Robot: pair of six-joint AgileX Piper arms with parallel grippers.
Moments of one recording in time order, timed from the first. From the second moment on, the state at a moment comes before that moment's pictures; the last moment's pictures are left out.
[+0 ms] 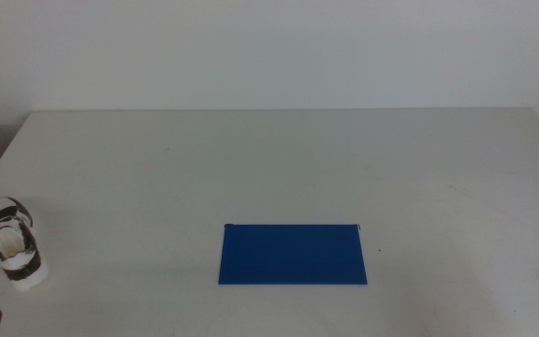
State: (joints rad) left arm 0.05 -0.01 0.03 0.12 0.25 -0.14; right arm -0.03 -0.01 0.03 0.04 0.17 -0.06
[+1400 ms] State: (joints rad) left arm 0.05 0.64 -0.69 0.10 0.47 -0.22; right arm -0.03 -0.01 0.03 0.04 0.17 -0.06
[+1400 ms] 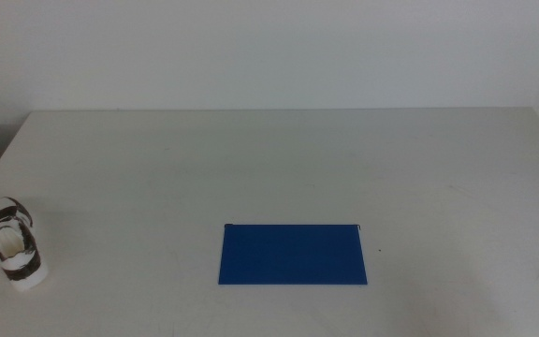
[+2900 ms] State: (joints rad) left arm 0.22 1.56 -1.40 0.03 1.25 -0.24; right arm -0.03 -0.01 0.03 0.04 0.17 -0.06
